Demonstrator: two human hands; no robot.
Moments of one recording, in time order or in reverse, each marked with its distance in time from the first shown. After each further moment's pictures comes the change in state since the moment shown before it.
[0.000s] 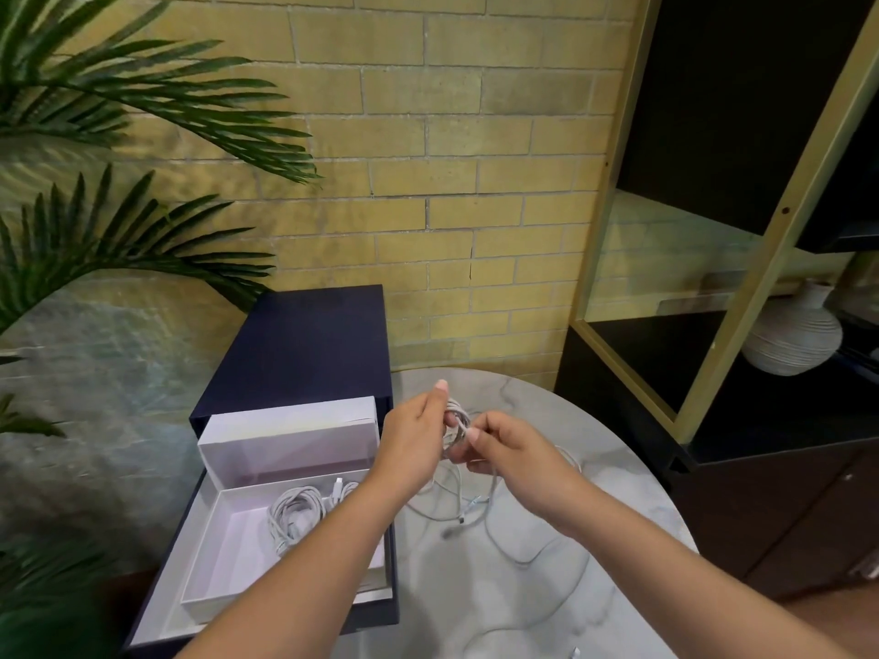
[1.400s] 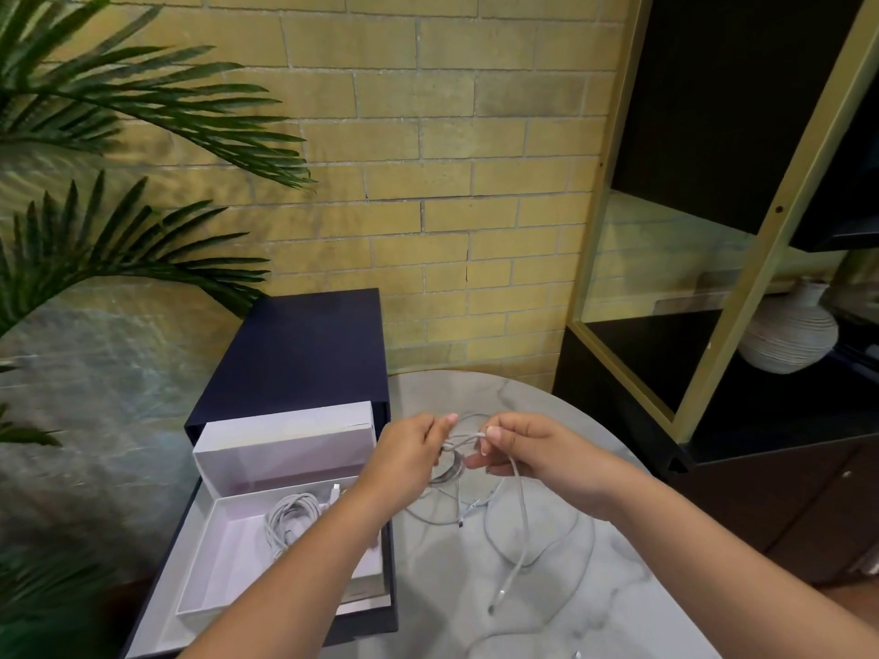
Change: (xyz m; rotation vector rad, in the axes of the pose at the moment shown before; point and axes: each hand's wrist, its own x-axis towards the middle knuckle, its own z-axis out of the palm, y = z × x) left_hand 0.004 -0.015 -0.009 0.409 -0.161 0.092; right_hand -0.003 -0.007 -0.035 0.012 -0.222 0.010
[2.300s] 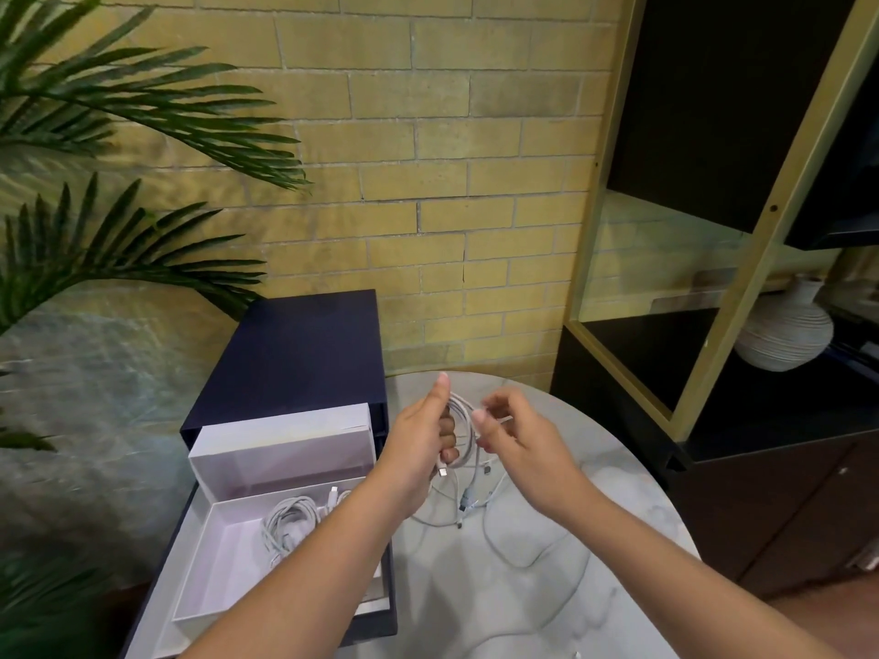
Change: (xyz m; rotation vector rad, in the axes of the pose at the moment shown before) left_hand -0.004 0.039 0.004 -0.933 -0.013 -0.233; right_hand 0.019 0.022 0.016 -0.319 0.455 -0.196
